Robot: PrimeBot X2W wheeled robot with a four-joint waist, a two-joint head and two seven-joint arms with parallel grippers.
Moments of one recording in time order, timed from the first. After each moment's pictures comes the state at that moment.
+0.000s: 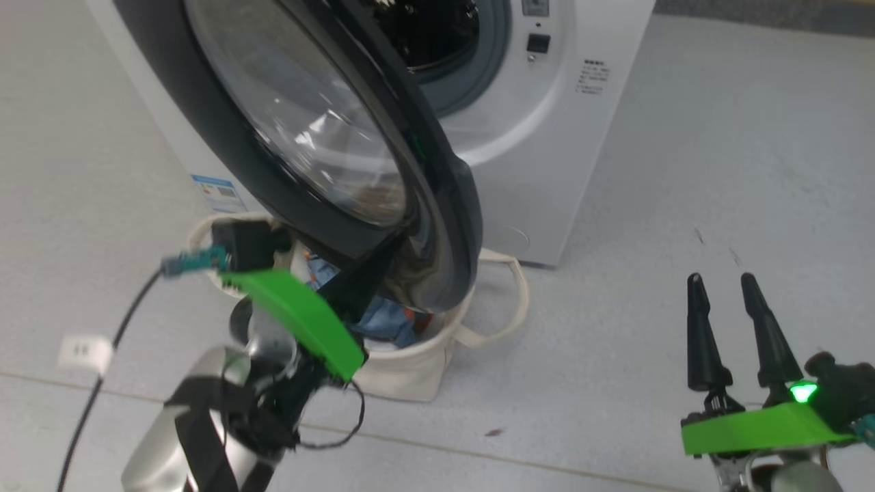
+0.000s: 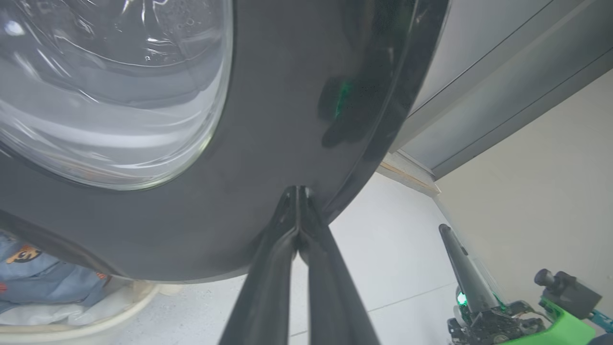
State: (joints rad) left arm -0.53 0.19 -0.44 0.20 -1.01 -0.12 0.28; right arm -0.04 -0.05 -0.01 0.00 0.28 0.12 -0.25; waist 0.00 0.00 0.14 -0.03
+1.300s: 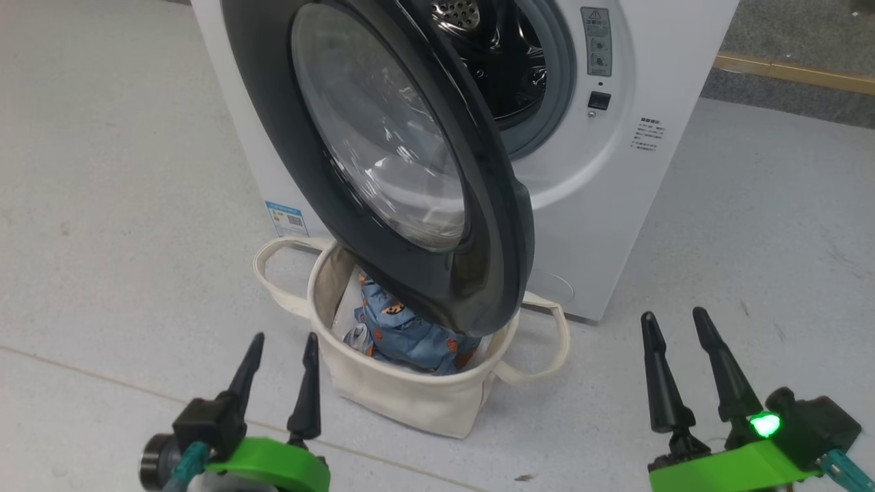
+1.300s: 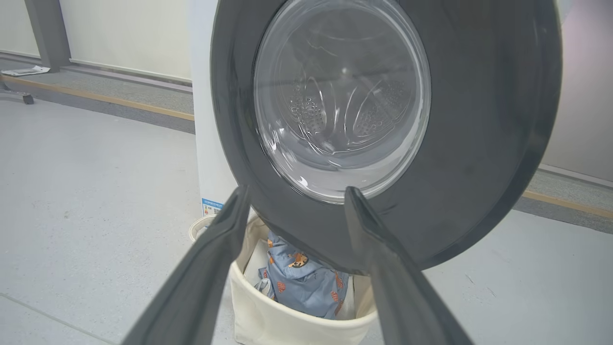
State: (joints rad) left arm -0.16 0.14 -0.31 0.28 -0.35 0.14 -0.25; right arm 0.05 -0.05 0.10 -0.07 0.30 0.12 -0.25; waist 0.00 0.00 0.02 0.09
